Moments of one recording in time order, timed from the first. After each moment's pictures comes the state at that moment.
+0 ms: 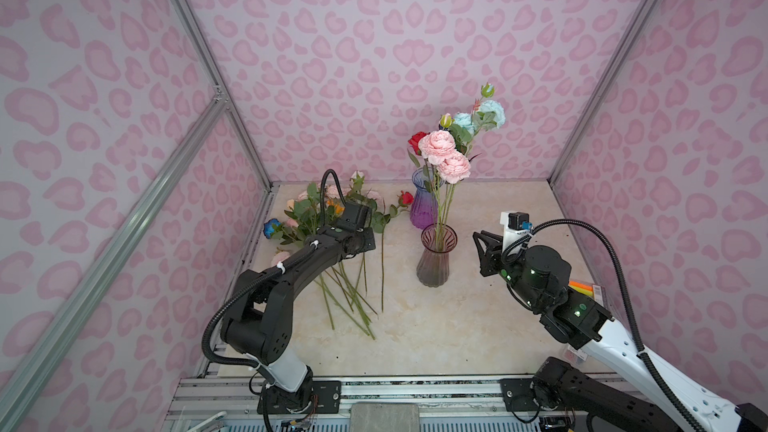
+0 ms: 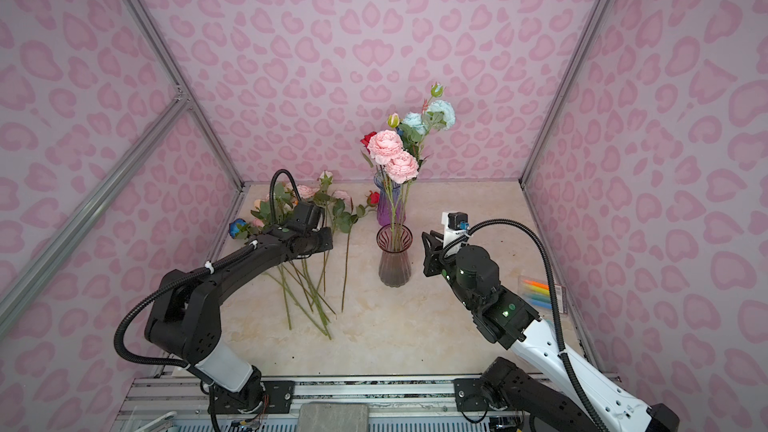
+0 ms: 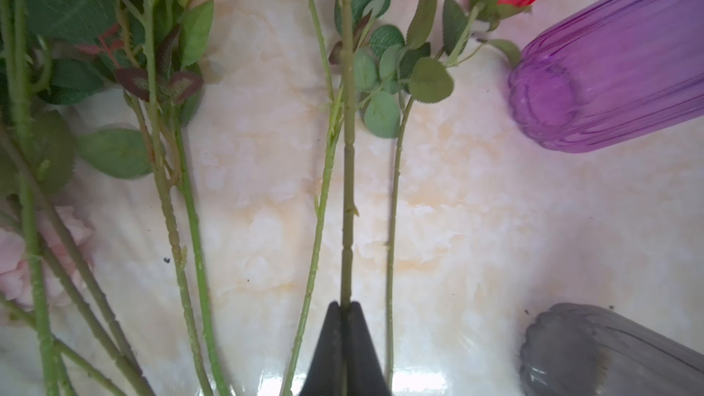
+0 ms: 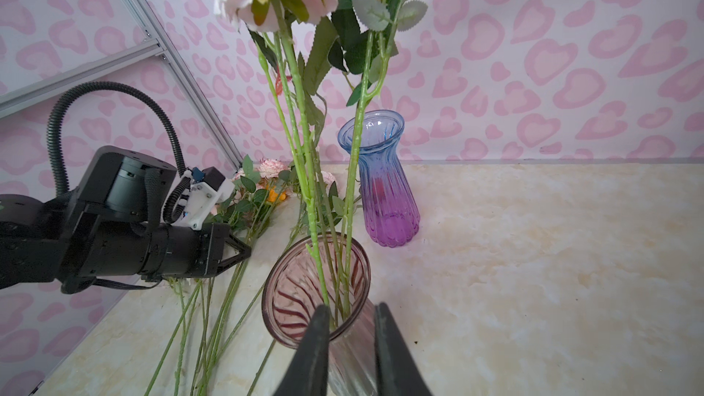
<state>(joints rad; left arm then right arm) -0.41 1.61 1.15 -0.46 -0.10 -0.50 0.70 0.81 0.79 -0.17 0.28 0.35</state>
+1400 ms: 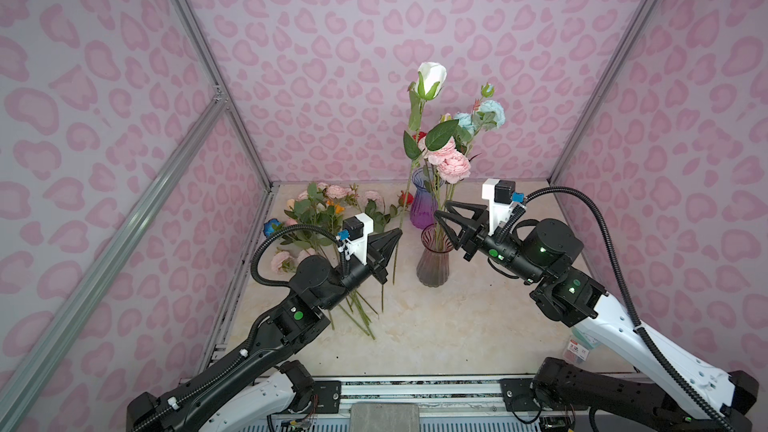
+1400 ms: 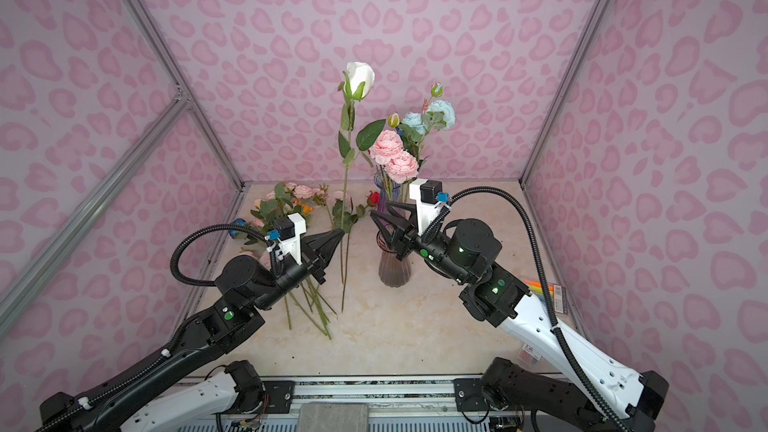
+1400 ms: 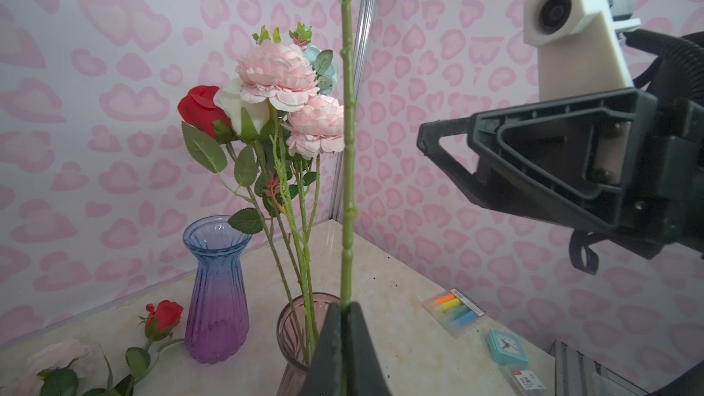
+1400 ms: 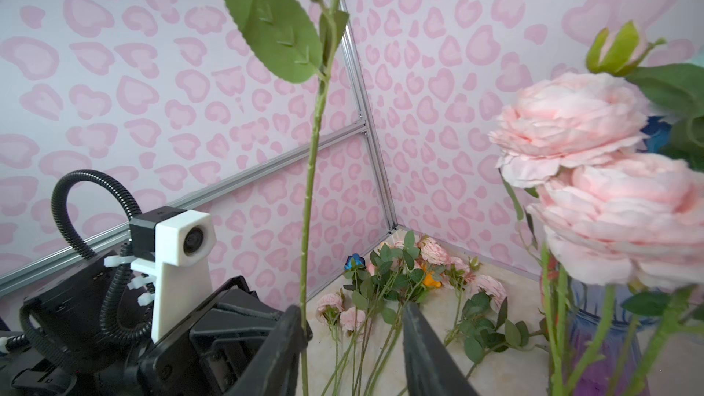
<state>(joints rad) -0.81 0.87 0.74 0.29 0.07 -0.17 0.80 1.03 1.09 0.06 -0.12 0.31</state>
